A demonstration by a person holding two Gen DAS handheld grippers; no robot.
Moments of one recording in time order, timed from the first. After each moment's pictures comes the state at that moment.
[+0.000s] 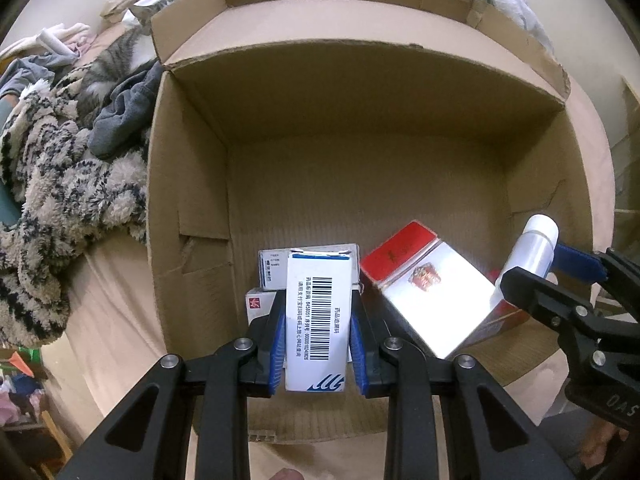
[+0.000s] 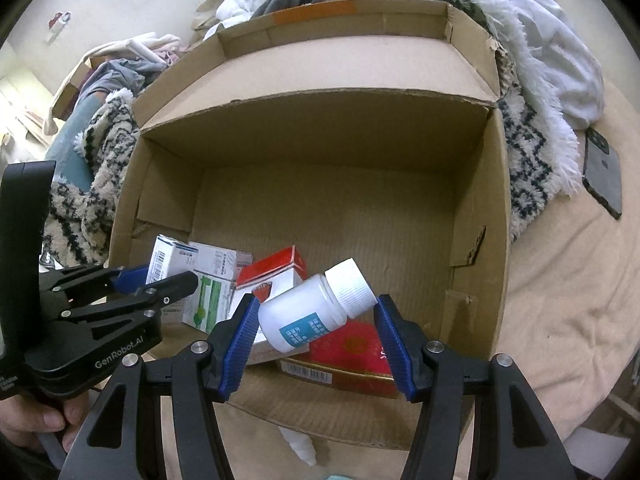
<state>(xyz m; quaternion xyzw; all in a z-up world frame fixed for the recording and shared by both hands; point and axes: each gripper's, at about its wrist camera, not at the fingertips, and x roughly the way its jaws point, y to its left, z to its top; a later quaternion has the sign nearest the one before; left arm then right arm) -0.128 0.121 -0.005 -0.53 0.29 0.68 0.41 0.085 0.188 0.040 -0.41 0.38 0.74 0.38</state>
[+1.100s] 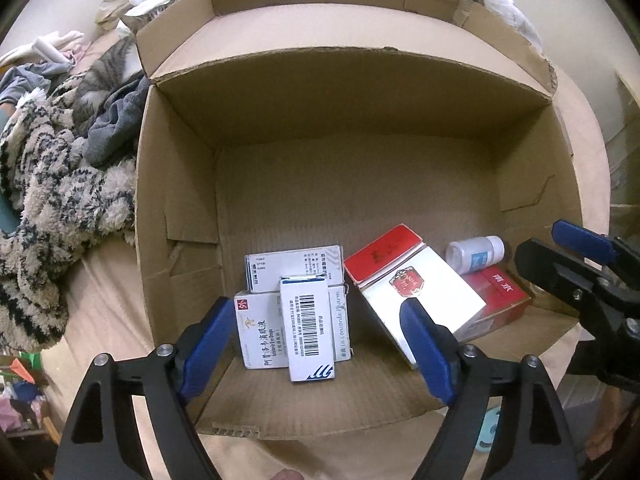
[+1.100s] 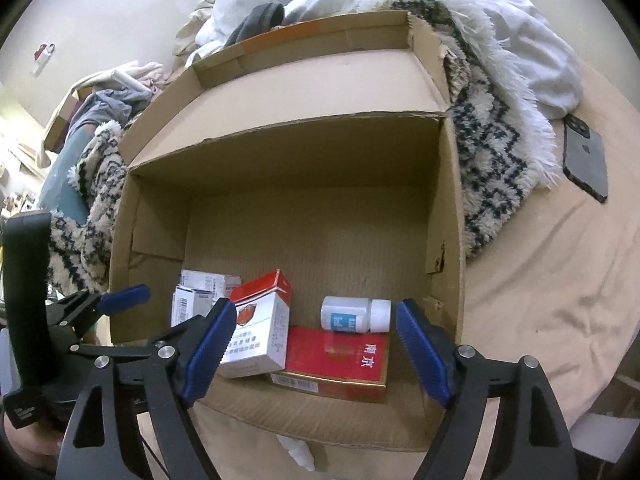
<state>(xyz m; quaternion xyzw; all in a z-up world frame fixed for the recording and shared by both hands) -0.116 0.118 -0.002 -0.52 0.29 0.68 0.43 0.104 0.197 0.048 -0.37 0.41 0.73 0.41</state>
